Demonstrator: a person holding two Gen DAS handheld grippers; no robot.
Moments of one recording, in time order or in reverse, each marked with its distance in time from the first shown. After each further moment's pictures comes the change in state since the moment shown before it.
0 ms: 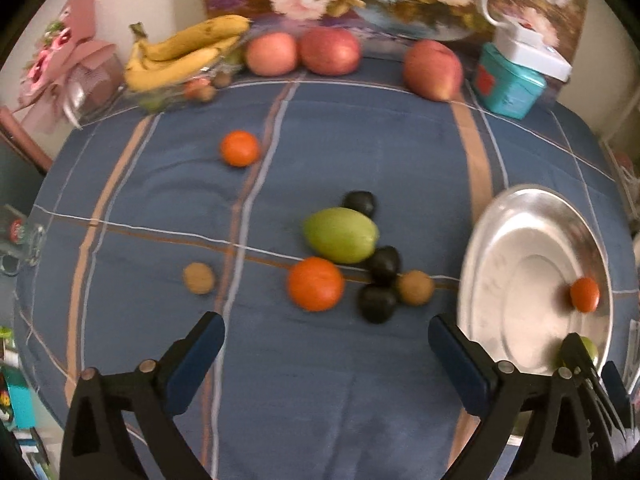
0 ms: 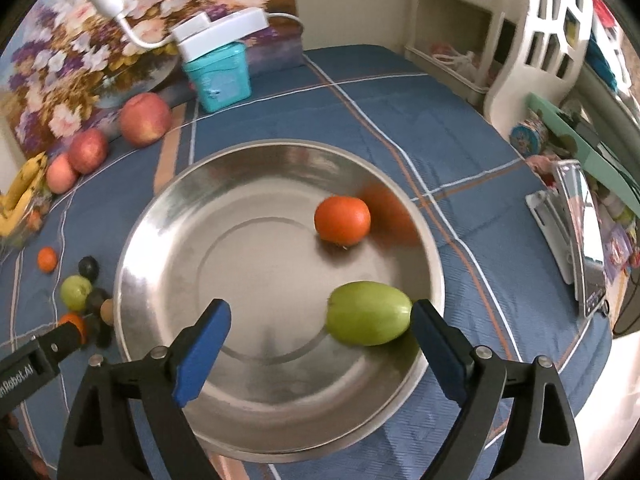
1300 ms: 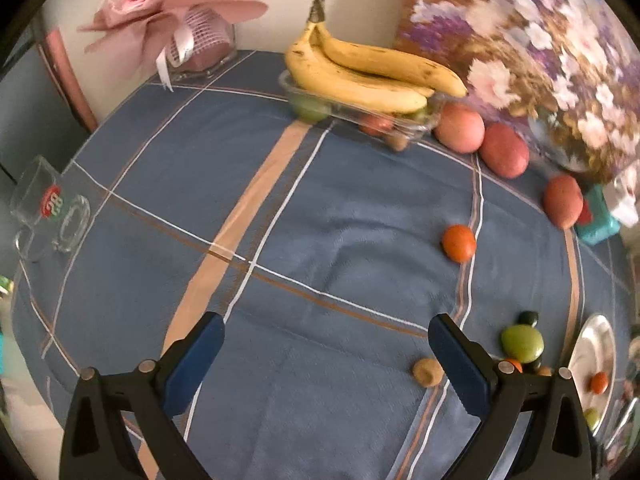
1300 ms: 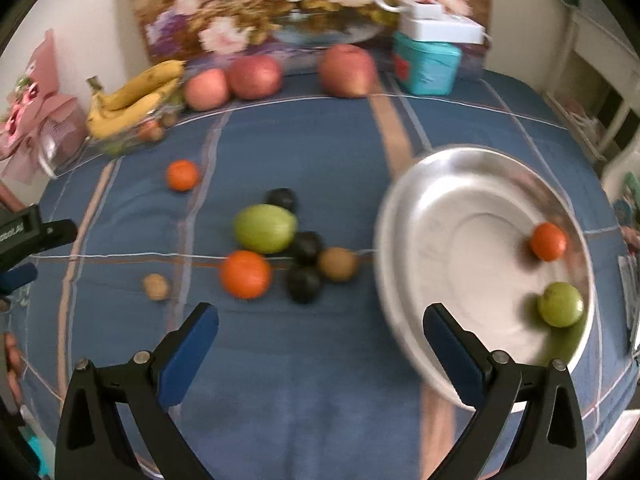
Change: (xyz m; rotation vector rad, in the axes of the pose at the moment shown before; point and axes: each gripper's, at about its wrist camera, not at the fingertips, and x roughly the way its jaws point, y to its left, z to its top) left arm 0.007 0.205 0.044 -0.257 -0.065 -0.036; right arm -0.022 0.172 -0.033 -0.273 0.043 0.213
